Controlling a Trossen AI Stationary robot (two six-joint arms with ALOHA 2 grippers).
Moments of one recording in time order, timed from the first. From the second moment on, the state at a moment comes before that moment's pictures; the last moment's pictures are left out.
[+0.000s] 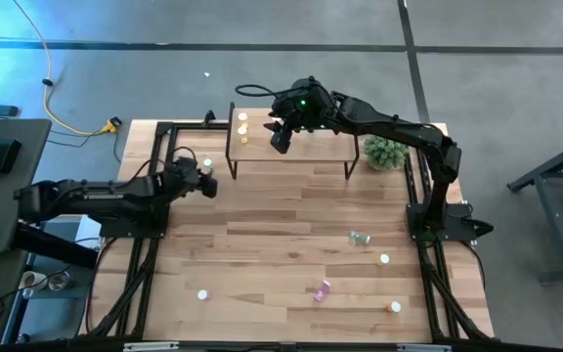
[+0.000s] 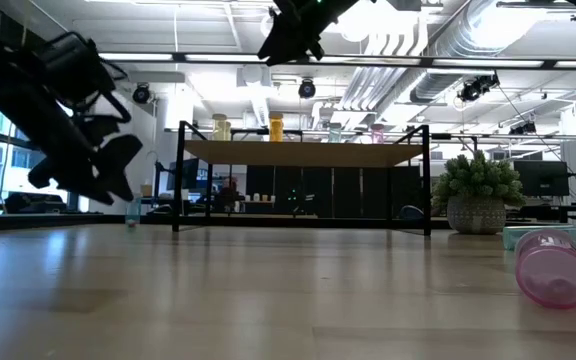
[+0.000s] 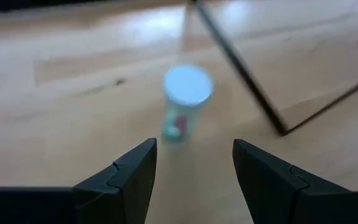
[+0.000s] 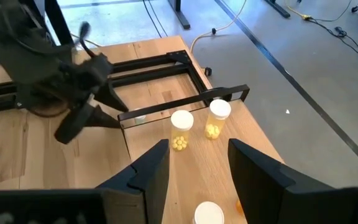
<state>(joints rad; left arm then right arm) 0.49 0.83 0.16 -0.16 -0.51 -0.66 -0.35 1.85 1.90 -0.57 0.02 -0.07</state>
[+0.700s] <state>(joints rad) 0.52 1.12 0.16 0.04 -0.48 -0.46 -0.35 1.85 1.90 -0.56 0.02 -0.05</state>
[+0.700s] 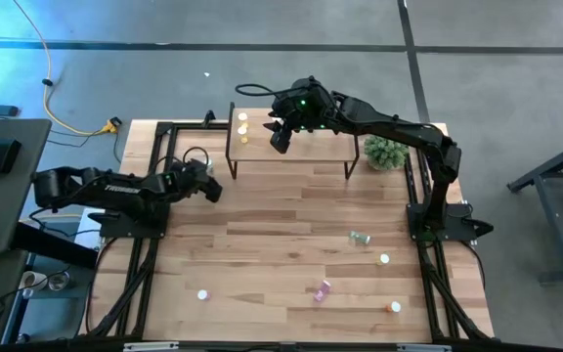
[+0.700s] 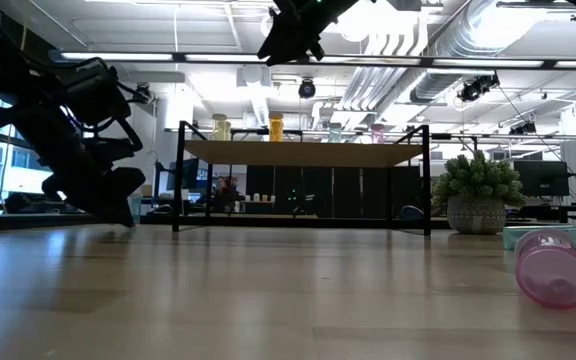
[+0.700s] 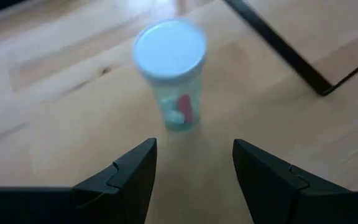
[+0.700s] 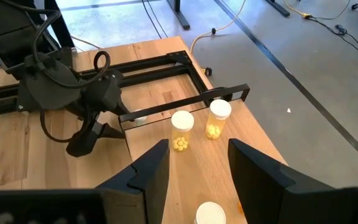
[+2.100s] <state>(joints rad) 0.69 1.39 0.16 0.42 -0.47 -0.32 -0.36 1.85 1.90 -0.56 0.02 -0.06</state>
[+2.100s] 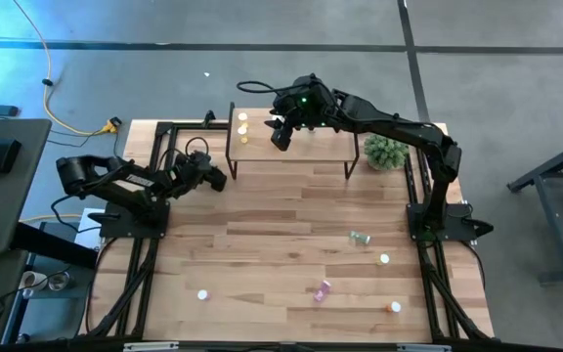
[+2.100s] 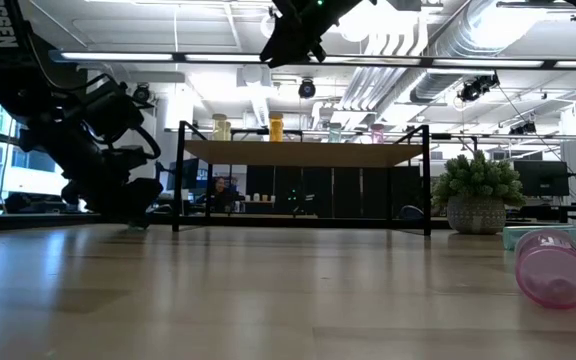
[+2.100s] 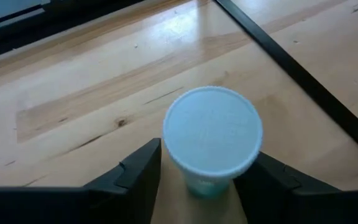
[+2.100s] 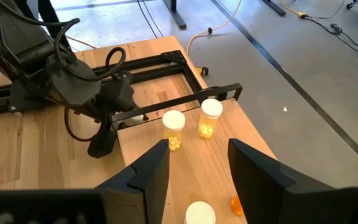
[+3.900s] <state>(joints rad) 0.69 0.89 0.30 -0.03 -0.55 -0.14 -0.37 1.85 1.90 -0.60 0.02 -0.04</state>
